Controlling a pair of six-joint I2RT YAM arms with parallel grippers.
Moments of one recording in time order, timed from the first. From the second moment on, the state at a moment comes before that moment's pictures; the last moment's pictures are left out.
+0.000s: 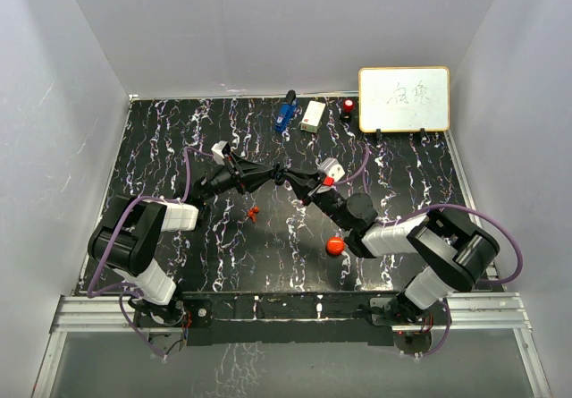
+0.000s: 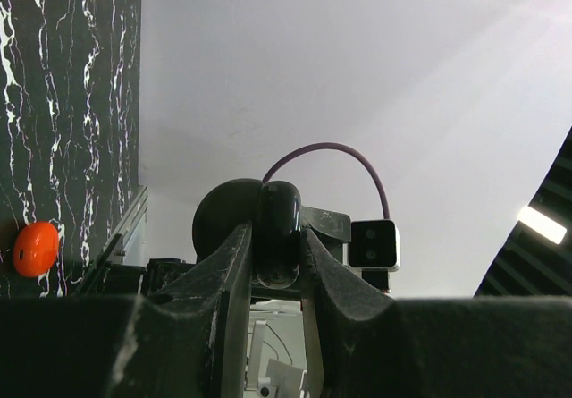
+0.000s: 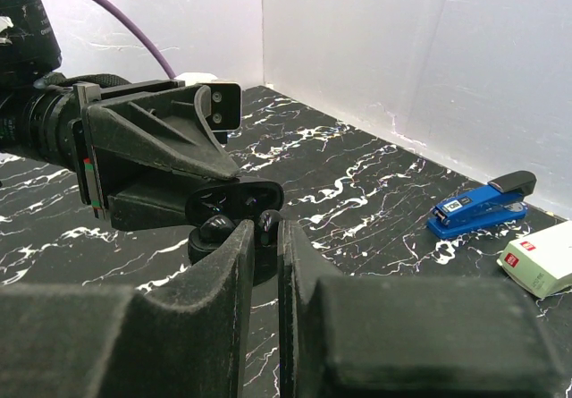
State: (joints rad) left arm -0.33 1.63 0.54 1.15 0.77 -1.79; right arm 0.76 1.54 0.44 1.39 -0.05 -0.03
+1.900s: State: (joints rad) left arm -0.33 1.64 0.56 1.15 0.77 -1.79; right arm 0.76 1.44 0.46 1.21 0.08 0.00
